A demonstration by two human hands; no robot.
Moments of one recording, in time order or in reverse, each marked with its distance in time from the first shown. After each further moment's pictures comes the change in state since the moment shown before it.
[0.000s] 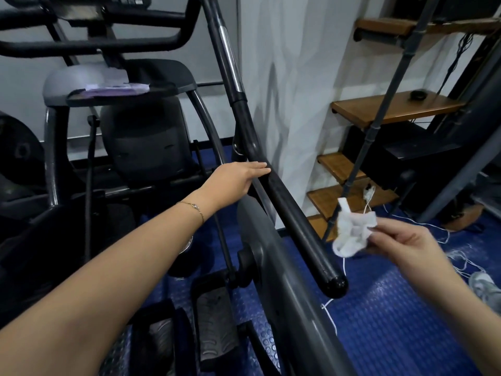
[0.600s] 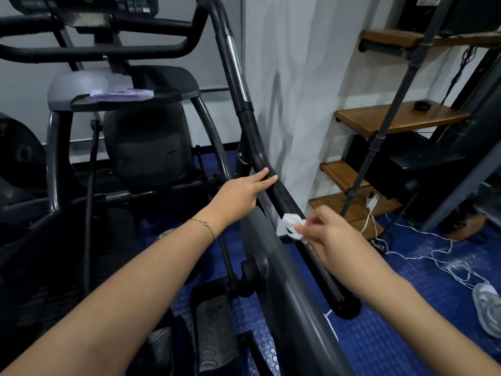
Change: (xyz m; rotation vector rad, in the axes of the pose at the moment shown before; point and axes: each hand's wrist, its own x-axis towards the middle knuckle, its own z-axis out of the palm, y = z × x) left_hand -0.001 0.000 0.016 -0.061 0.022 -0.080; right_hand 0.047 -0.010 0.076 -1.106 -0.163 -0.295
